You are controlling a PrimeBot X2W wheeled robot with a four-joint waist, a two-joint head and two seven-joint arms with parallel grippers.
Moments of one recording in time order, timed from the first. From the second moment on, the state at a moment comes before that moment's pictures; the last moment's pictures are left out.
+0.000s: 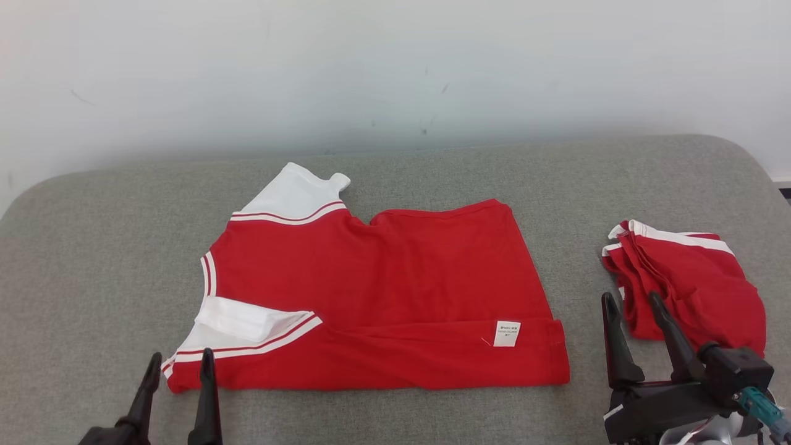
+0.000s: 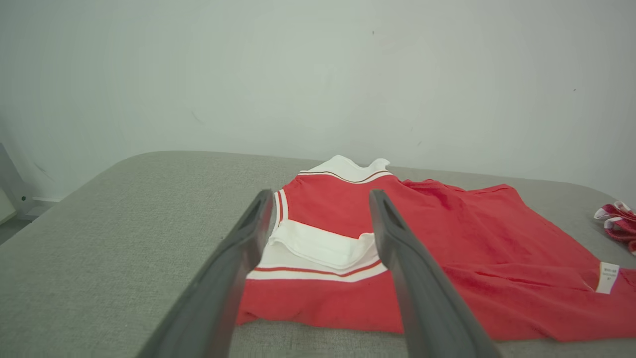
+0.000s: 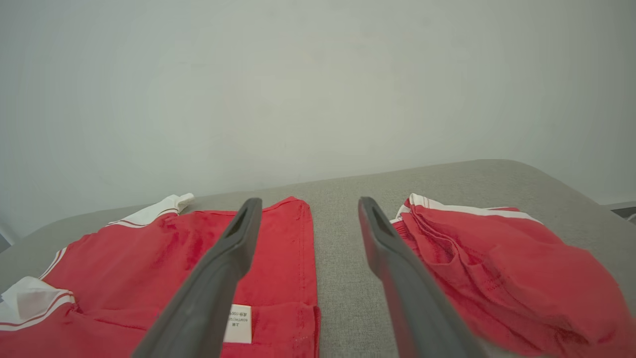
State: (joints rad) left arm 0.06 0.15 -0.17 0.07 -0.22 0.07 -0.23; right arm 0.00 -0.17 0.11 0.09 0.42 -0.07 -0.22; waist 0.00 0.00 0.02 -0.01
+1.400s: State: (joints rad) left arm -0.13 0.24 -0.12 0.51 -0.28 0.02 -0.01; right arm -0.07 -0.18 0.16 0.14 0.38 -0.04 -0.19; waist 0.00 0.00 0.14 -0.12
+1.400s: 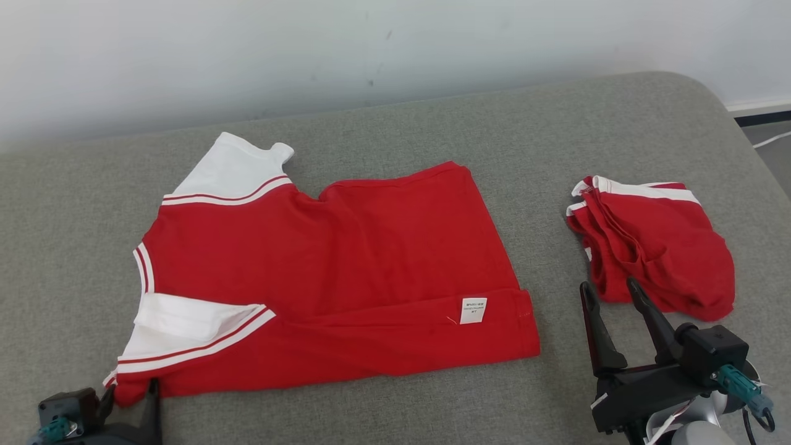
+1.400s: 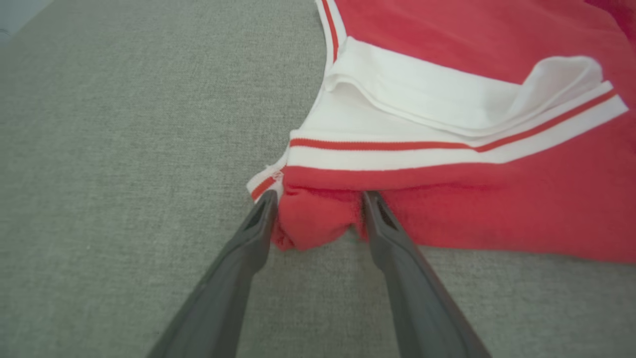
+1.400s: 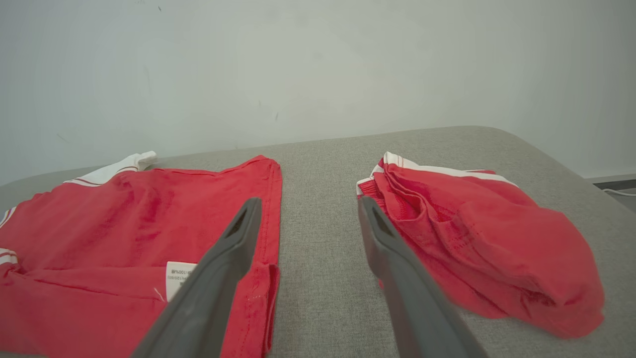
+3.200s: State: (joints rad) left arm -0.19 0.24 -0.17 0.58 -0.28 -0.03 -0.02; right arm -0.06 -0.22 0.27 0.27 0.38 0.04 -0.01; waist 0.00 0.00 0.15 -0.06
